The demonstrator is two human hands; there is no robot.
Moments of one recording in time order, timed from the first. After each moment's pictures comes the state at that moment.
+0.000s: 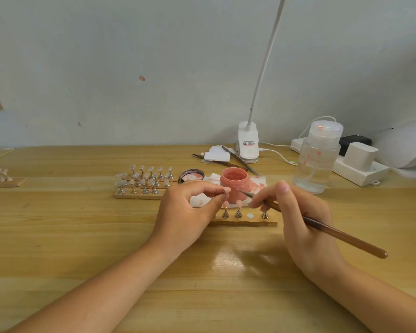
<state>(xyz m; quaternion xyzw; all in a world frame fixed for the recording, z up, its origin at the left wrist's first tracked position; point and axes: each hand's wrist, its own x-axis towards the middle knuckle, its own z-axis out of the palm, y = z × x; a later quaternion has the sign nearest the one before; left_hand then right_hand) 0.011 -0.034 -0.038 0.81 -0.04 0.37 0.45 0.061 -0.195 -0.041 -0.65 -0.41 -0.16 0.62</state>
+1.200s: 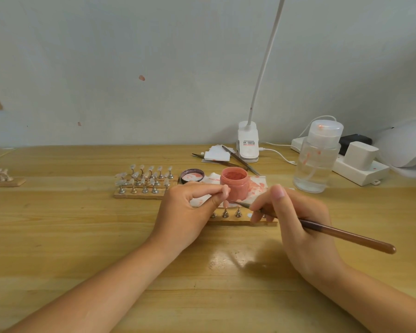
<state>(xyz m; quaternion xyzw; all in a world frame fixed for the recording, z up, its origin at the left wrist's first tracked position) 0.012 -0.034 -0.039 0.80 -0.05 0.35 0.48 0.058 -0.194 -0.041 -0.65 -0.43 -0.17 0.60</state>
